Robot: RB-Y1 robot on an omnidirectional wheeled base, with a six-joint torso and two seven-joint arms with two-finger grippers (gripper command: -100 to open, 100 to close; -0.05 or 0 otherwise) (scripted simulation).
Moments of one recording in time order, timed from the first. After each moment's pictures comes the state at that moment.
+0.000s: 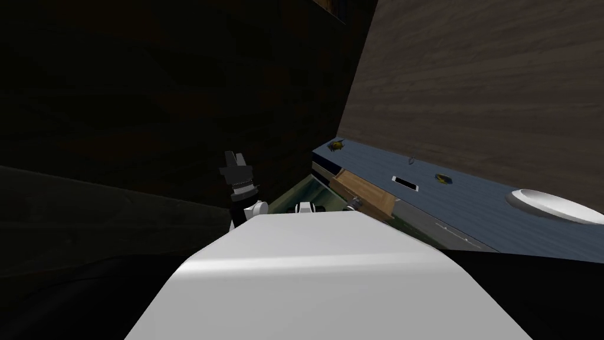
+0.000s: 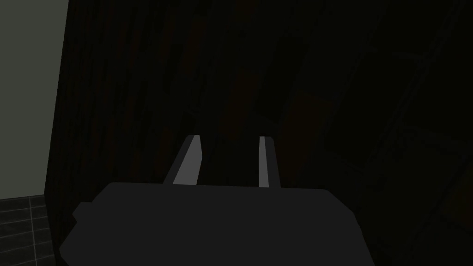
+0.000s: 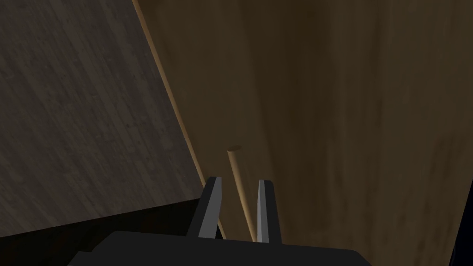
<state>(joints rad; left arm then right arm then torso) 0.49 0.00 -0.02 -2.34 0.12 -0.53 -0.12 0.02 -0.34 0.67 -0.69 1.42 1.29 0.22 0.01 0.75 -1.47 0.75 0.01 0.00</state>
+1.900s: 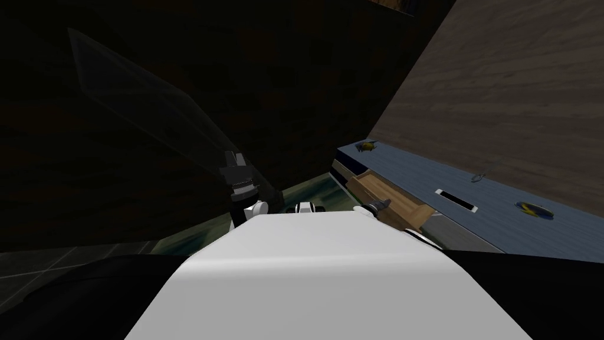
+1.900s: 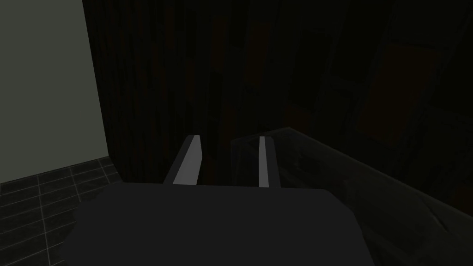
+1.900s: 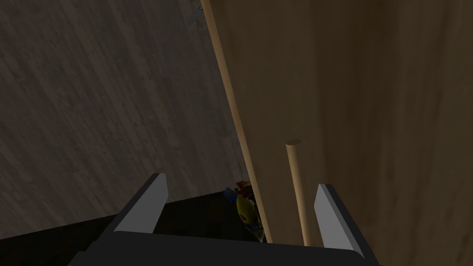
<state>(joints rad) 0.49 0.00 -0.02 -2.34 0.12 -0.53 -0.12 0.03 -0.55 0.46 -0.75 1.17 1.15 0.31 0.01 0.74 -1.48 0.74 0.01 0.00</state>
